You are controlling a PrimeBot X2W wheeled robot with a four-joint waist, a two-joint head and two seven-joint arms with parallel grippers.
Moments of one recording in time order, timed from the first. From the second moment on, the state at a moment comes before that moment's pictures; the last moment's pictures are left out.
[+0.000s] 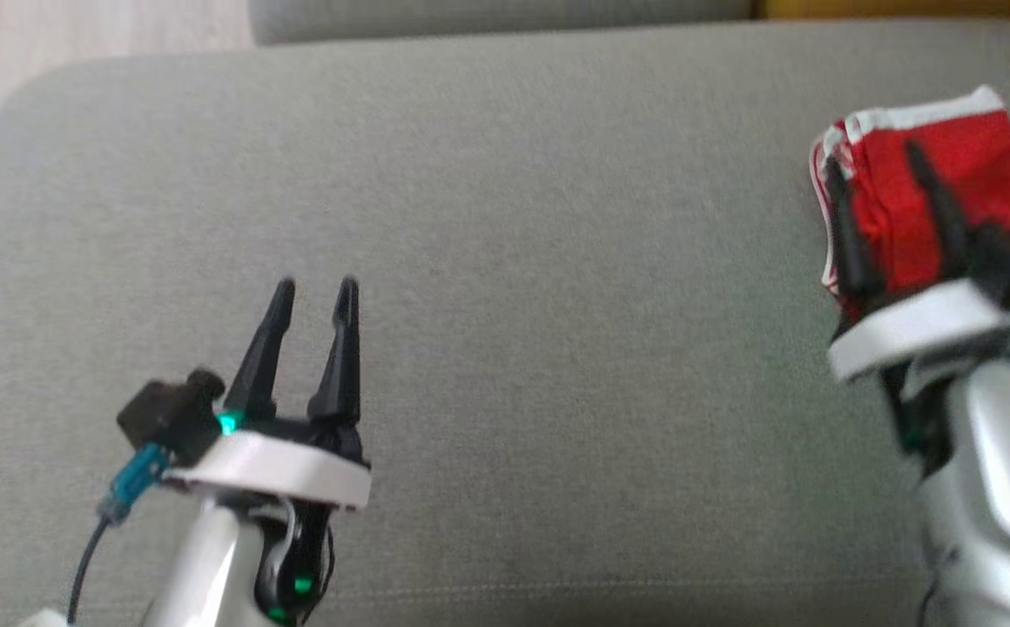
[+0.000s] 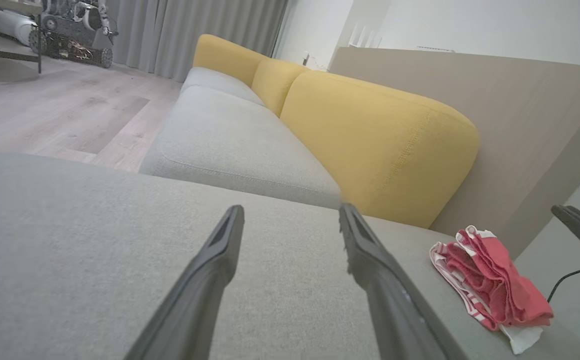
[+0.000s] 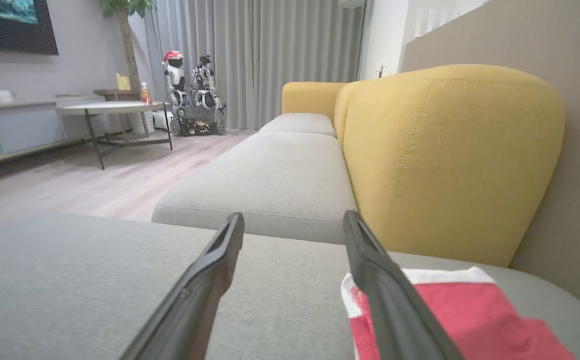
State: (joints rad) left arm -0.15 0.04 -0.24 0.13 -0.41 -0.06 -0.26; right arm -0.40 -0.21 0.09 0.28 0.16 0.13 -0.08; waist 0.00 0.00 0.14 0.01
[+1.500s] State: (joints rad) left arm 0.04 0.04 -0.20 0.10 -0.36 -0.03 -0.26; right arm -0.10 -0.05 0.05 0.22 0.09 0.13 -0.25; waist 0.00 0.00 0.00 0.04
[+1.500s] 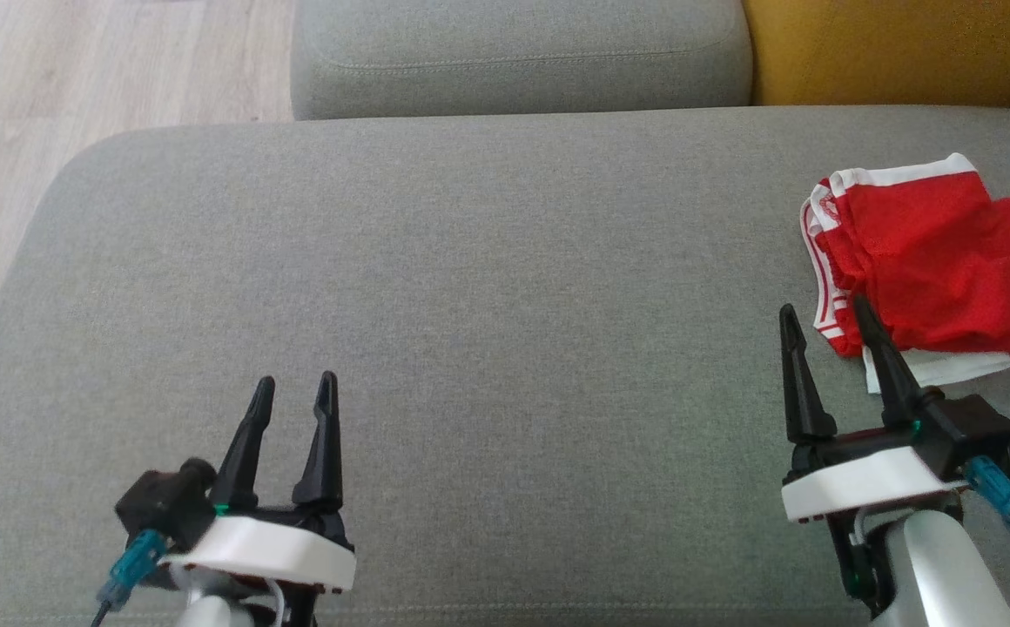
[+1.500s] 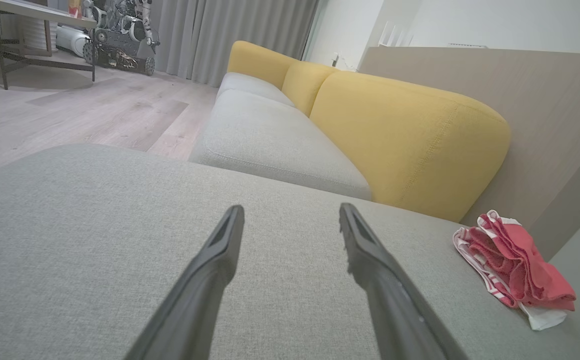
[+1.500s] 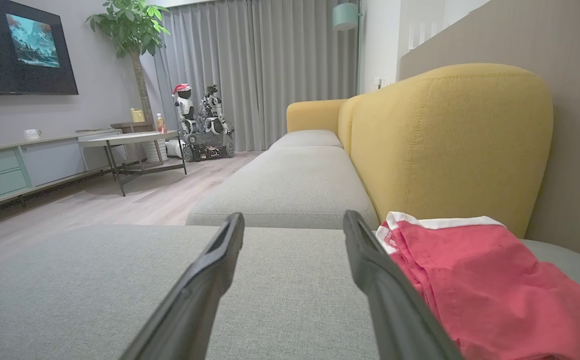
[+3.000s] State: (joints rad) left arm 0.06 0.05 -0.15 0.20 -0.72 -0.06 -0.18; right arm -0.03 -0.05 0.02 0.29 0.48 0.13 -0.17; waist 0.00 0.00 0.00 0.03
